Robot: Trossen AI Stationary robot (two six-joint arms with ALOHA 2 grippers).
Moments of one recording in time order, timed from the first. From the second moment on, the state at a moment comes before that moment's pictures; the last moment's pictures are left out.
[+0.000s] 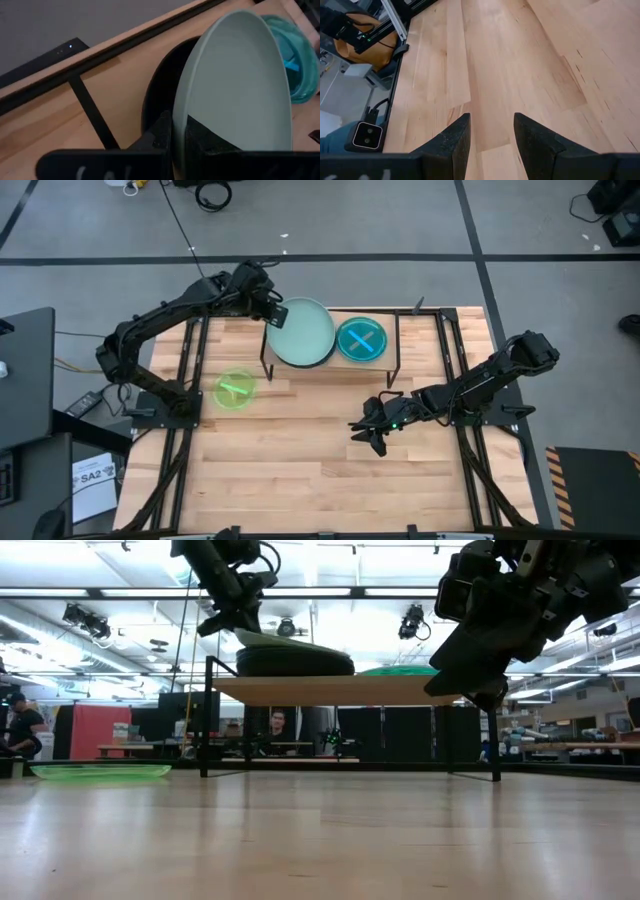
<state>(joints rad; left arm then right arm) 0.63 1.47 1.41 -0.80 0.05 -0.41 0.29 1.42 0.54 0.34 0.06 0.63</state>
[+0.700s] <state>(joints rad) 0.63 1.47 1.40 -0.72 0.03 -0.41 0.29 1.42 0.54 0.34 0.06 0.63</state>
